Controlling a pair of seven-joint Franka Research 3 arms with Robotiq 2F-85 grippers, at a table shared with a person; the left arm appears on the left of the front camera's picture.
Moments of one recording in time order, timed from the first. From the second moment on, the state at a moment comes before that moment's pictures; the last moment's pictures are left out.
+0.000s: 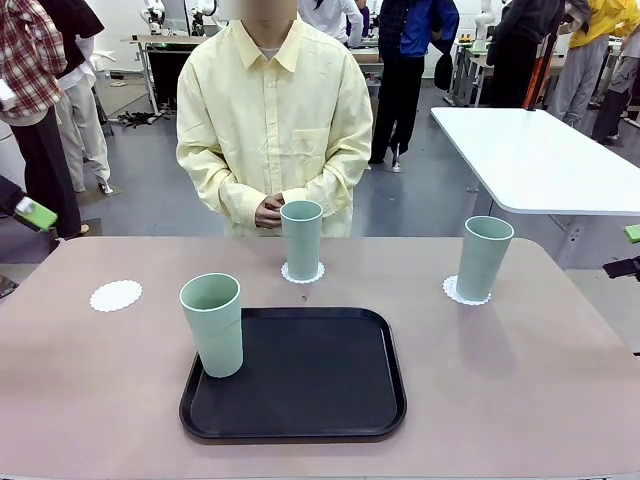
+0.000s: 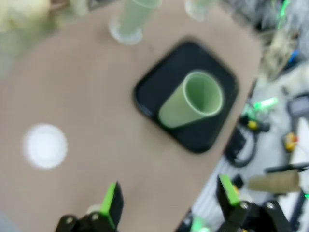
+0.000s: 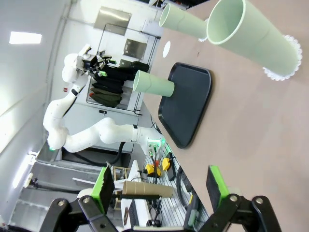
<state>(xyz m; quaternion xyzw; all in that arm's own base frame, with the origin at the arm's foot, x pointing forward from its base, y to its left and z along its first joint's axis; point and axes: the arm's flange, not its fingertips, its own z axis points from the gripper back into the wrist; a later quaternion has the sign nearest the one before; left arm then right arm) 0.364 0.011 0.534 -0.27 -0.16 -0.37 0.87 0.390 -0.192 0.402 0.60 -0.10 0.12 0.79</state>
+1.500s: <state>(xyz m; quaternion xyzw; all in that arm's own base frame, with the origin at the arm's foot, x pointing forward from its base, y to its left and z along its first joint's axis) 0.392 -0.046 0.466 -0.14 -0.26 -0.60 0.74 0.390 -0.192 0.402 0.60 -0.10 0.12 0.79</state>
